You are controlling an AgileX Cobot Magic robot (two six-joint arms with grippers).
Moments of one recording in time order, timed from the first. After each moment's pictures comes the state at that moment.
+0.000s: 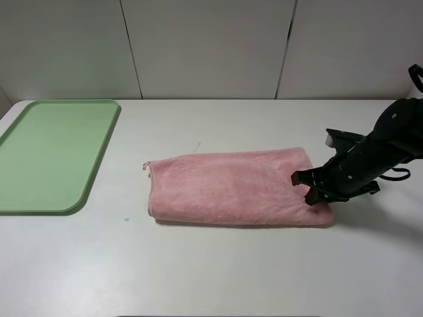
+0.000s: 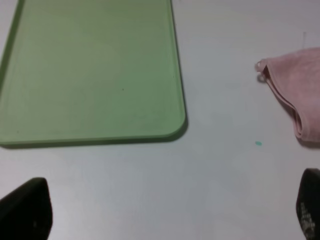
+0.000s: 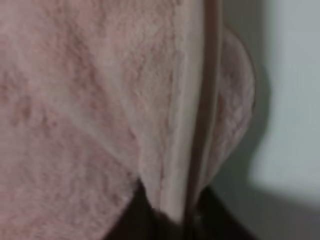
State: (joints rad) left arm -0.08 -0.01 -0.49 0.06 1.07 -0.06; right arm 0.14 1.85 -0.71 0.53 0.31 -0.37
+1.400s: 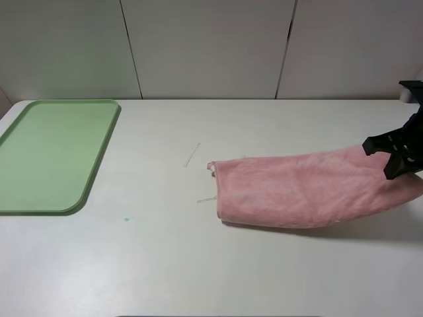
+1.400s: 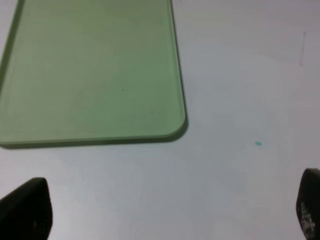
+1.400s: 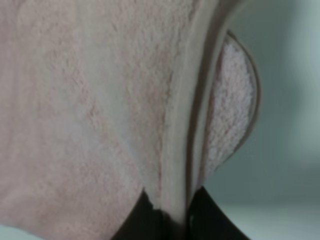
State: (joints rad) left arm -0.08 -0.01 -0.49 0.06 1.07 -0.06; right arm -0.03 1.48 -0.86 -0.03 0.82 -0.05
